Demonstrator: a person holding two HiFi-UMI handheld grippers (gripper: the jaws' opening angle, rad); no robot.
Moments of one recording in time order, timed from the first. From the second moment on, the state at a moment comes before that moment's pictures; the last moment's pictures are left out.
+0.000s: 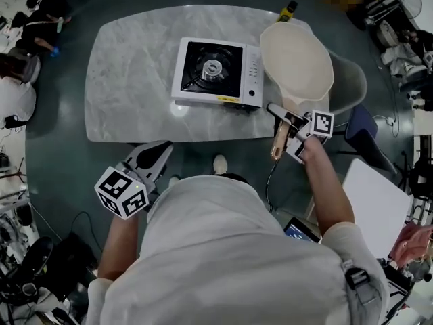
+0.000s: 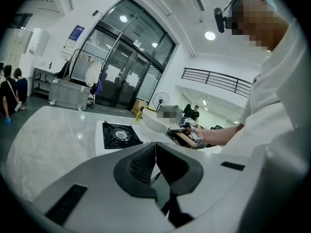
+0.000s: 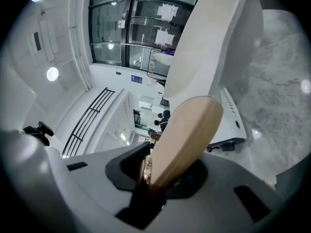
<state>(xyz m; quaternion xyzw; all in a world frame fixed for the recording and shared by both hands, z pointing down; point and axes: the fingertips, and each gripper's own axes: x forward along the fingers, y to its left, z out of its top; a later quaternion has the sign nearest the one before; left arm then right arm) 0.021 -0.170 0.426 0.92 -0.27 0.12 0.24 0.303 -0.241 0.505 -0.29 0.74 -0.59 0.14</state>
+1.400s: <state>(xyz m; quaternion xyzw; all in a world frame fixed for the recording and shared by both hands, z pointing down) -0.111 -0.115 0.448 0.89 -0.35 0.08 0.28 0.091 -0.270 0.539 -0.21 0.78 -0.59 0.02</state>
